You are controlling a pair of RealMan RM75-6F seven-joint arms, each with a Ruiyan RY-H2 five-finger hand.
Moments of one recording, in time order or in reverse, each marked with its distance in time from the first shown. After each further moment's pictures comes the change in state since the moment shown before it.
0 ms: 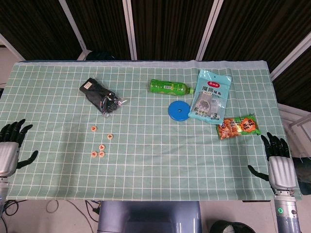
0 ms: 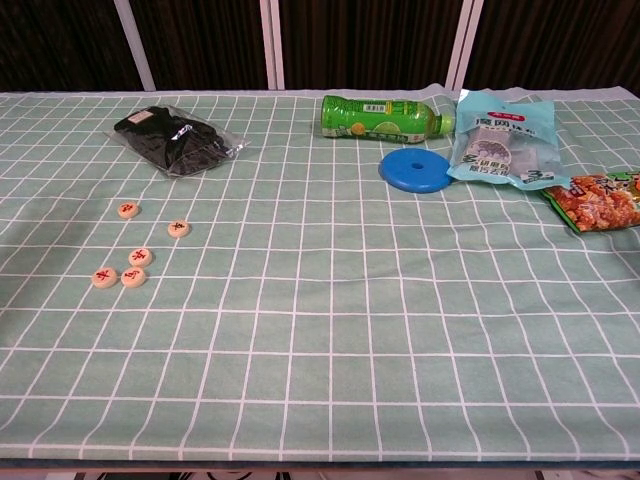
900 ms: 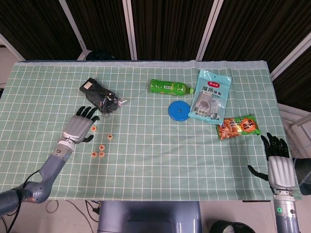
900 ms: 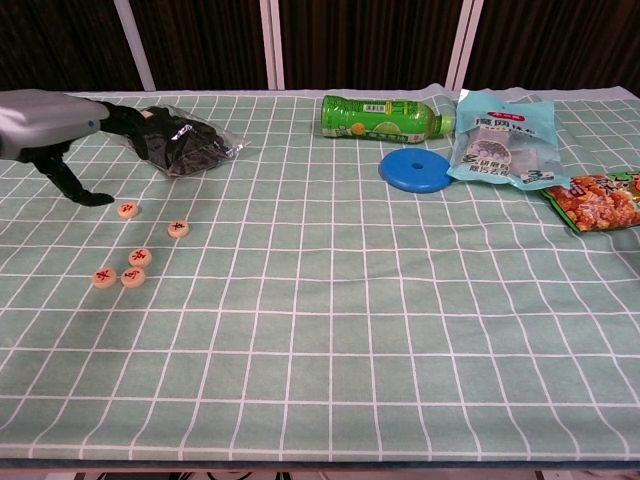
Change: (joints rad) left arm -0.482 -0.265 -0.096 0.130 -0.370 -0.543 0.467; right arm 0.001 -0.013 0.004 0.011 0.016 -0.008 -0.010
